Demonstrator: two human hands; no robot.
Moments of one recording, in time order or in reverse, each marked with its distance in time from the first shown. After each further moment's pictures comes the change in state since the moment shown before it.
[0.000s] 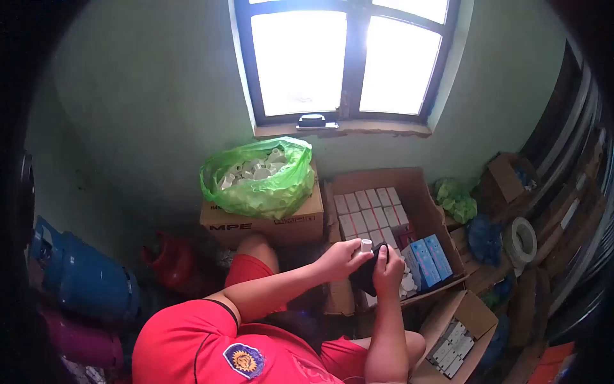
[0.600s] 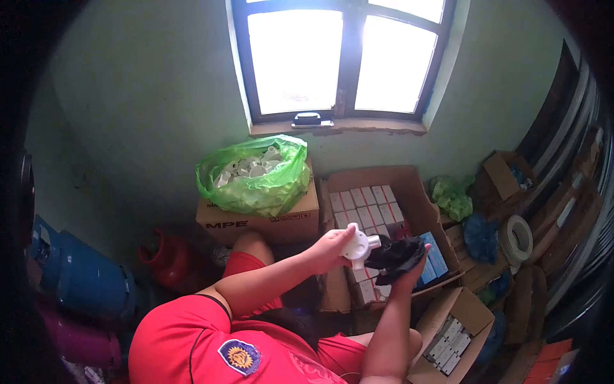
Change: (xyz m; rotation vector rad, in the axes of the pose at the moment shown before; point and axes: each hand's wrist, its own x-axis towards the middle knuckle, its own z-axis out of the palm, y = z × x) left_hand 0.012 -0.014 -0.003 -0.990 -0.090 -0.409; right_hand 0.016 0.063 -0.033 1.427 0.066 0.583
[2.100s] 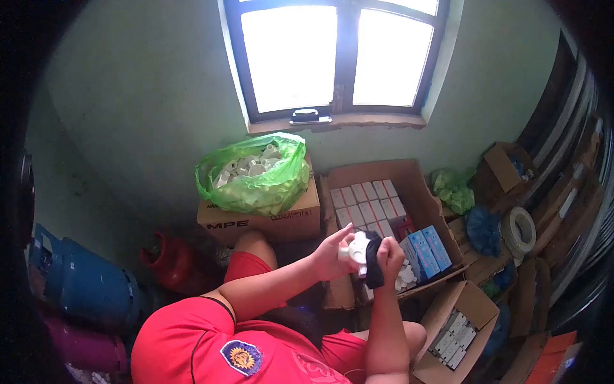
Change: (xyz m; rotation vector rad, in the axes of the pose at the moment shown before) left_hand -0.018 -0.004 0.008 -0.540 -0.238 -0.156; right_hand -0.024 0.038 0.046 -1.184 -0.100 -0.672
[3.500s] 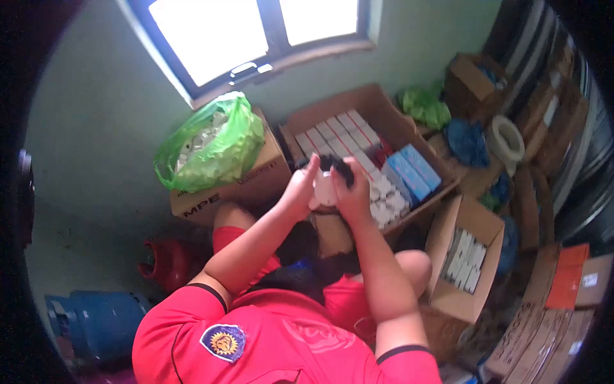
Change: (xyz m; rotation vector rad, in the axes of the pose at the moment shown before) left_hand 0.026 -0.001 -0.016 0.643 0.451 0.216; right_hand -0.009 -0.009 0.023 0.249 0.025 0.013
